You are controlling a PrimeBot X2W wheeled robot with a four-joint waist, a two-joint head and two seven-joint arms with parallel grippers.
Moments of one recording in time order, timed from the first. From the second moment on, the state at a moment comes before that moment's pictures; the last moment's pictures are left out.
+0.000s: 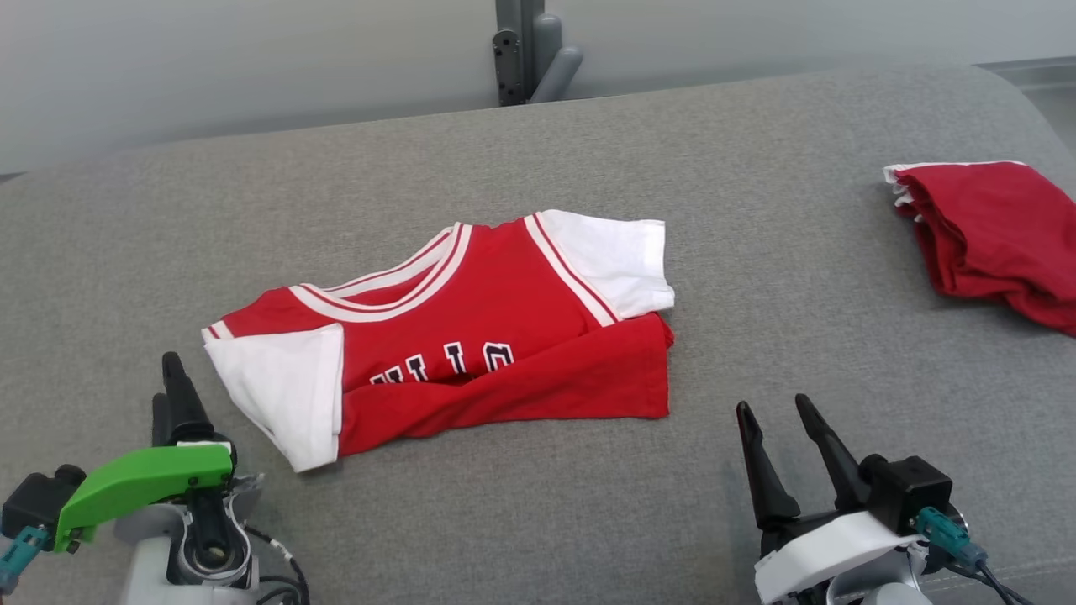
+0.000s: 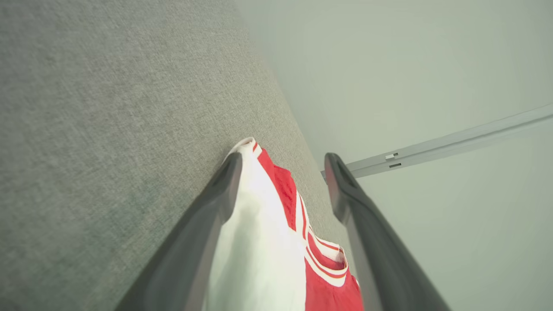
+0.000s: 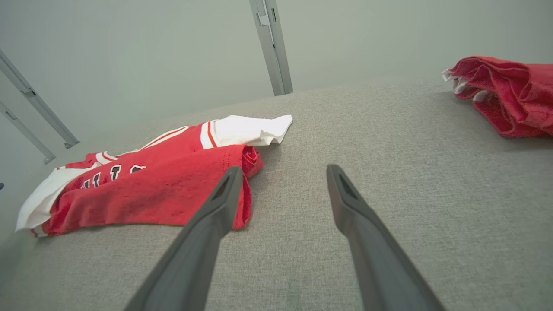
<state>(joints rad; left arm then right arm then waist) -0.38 0.05 0.12 0.69 -1.18 -0.13 -0.26 0.00 -0.05 0.16 0.18 0.26 0.13 -0.26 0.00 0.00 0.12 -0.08</state>
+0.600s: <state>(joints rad) 0.00 0.05 -0.09 0.11 -0.39 -0.01 -0.26 -0.08 -0.07 0.23 0.44 0.25 0.13 -0.26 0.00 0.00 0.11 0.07</state>
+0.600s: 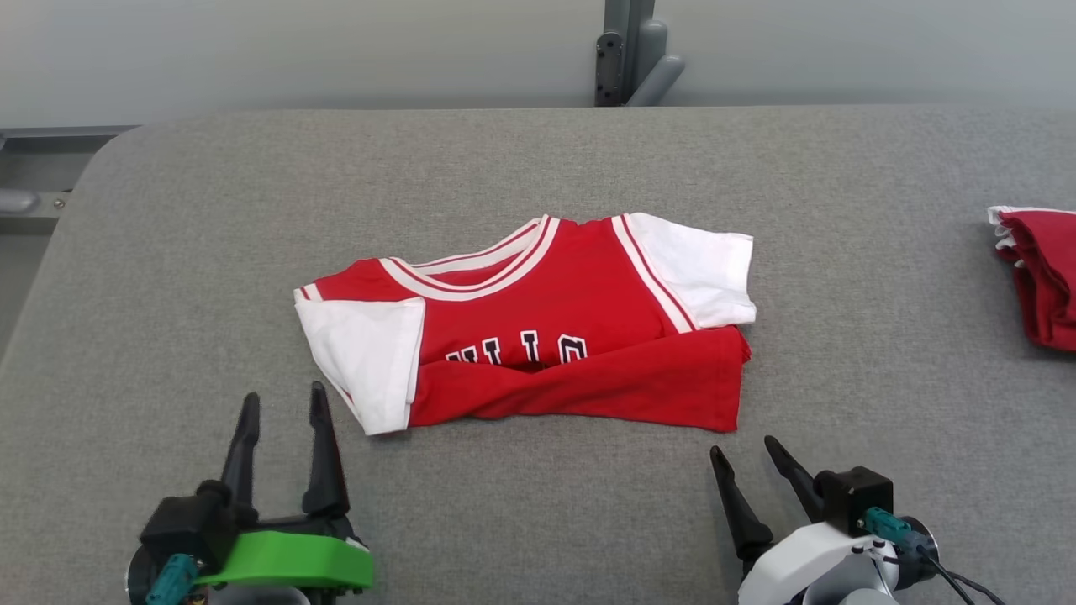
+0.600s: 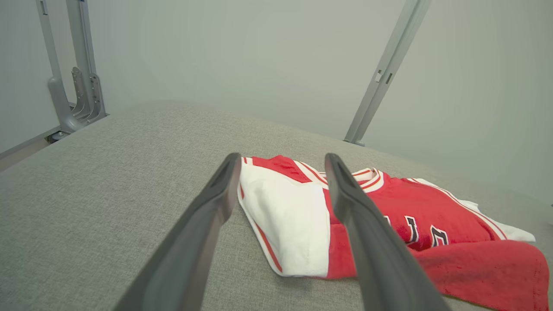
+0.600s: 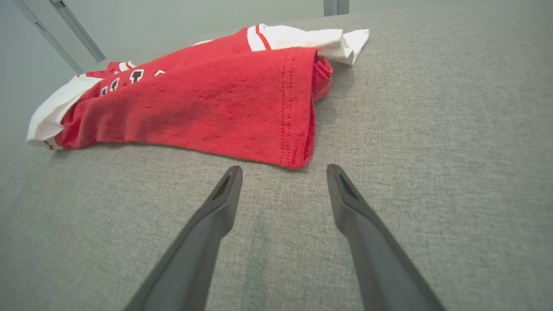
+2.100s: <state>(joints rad) 0.00 0.05 -0.20 0.11 -0.25 0.03 -0.26 -0.24 -0.05 0.14 0.66 0.21 0.13 -0.26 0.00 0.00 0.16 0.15</state>
